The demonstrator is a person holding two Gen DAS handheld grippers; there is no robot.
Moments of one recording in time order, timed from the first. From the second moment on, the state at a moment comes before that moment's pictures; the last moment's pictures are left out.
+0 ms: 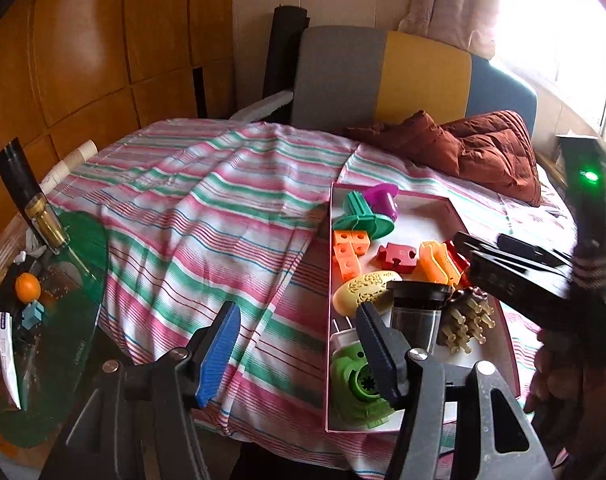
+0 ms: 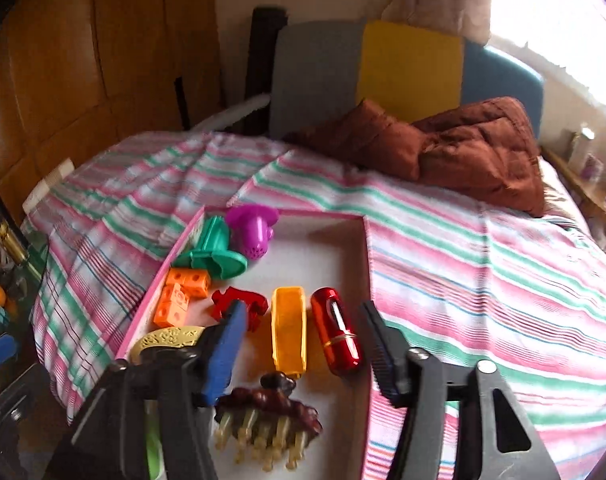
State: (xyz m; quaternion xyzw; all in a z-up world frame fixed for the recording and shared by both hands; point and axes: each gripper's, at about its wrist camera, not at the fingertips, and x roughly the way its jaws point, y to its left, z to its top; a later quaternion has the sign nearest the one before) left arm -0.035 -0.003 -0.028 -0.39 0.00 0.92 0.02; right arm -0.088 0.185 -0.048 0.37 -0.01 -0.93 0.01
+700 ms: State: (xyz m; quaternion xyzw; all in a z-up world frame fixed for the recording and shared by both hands) left arm -0.003 0.009 -0.011 -0.35 0.00 0.93 0.04; right arm -0.005 0.180 -0.037 0.33 0.00 -0.94 -0.04
